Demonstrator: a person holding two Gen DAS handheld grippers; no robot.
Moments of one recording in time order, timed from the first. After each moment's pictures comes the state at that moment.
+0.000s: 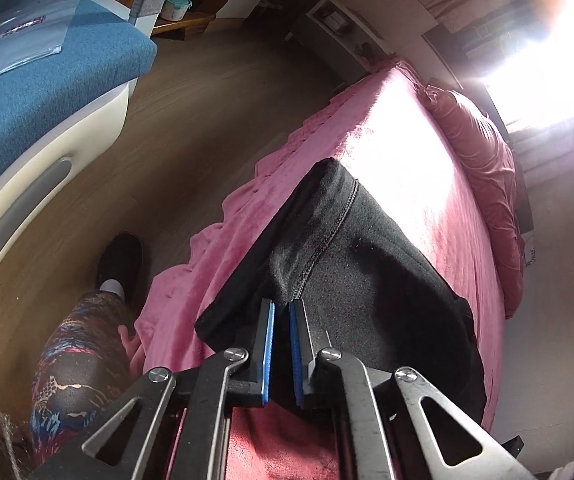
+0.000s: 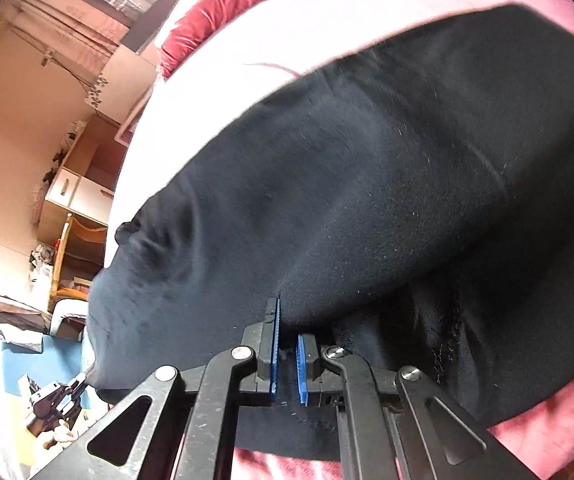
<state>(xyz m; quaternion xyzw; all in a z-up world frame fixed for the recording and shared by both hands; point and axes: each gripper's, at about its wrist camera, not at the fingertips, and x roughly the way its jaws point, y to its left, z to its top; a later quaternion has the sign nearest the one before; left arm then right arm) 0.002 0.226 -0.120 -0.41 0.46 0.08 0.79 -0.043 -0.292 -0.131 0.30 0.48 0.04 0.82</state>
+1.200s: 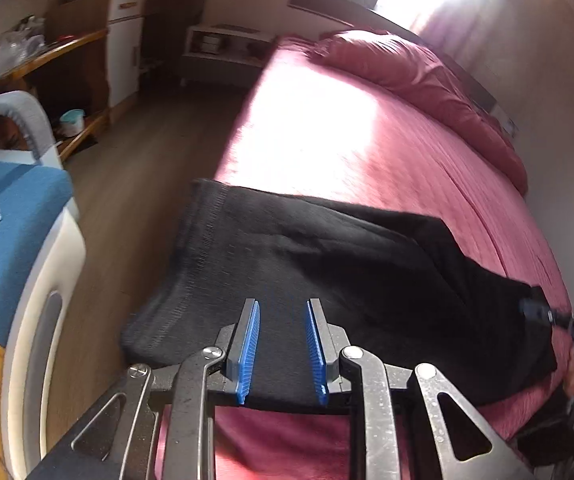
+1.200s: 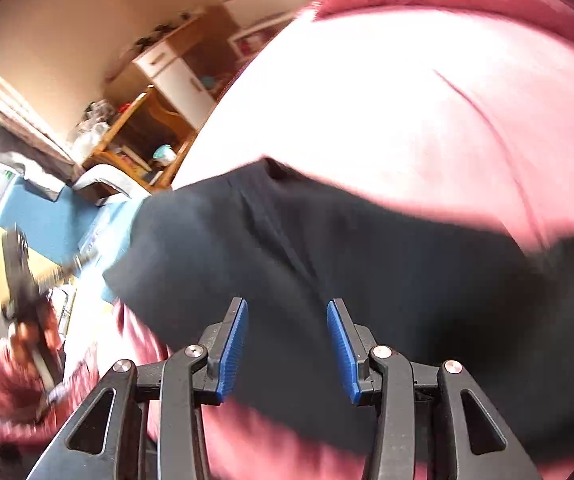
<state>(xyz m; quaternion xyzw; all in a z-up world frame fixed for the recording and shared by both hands) 0.019 0.118 -0.068 -0.15 0.46 -0.02 0.88 0.040 -0.154 -0.070 0.10 0.51 0.25 0.82</state>
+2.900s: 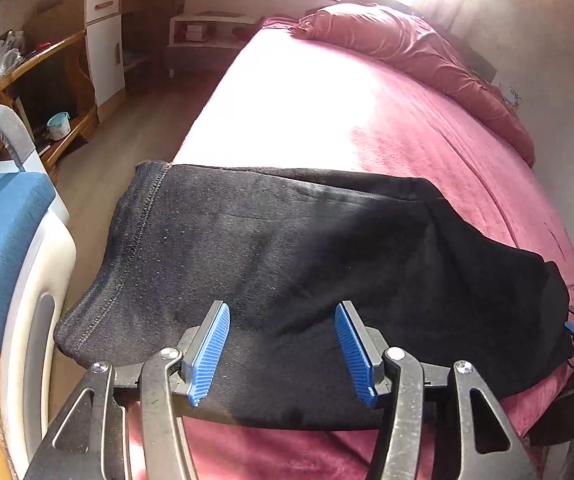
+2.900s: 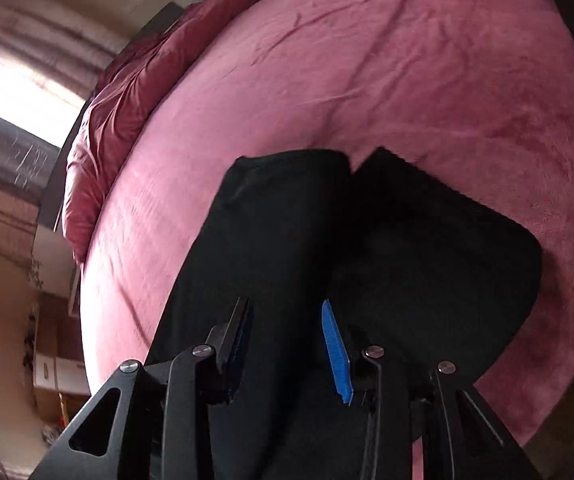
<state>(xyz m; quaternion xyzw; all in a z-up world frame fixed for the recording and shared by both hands) 0.047 0.065 -0.080 -0.12 0.48 -0.01 0.87 -0.108 -0.544 -0.115 0.47 0.36 -0.21 0.78</state>
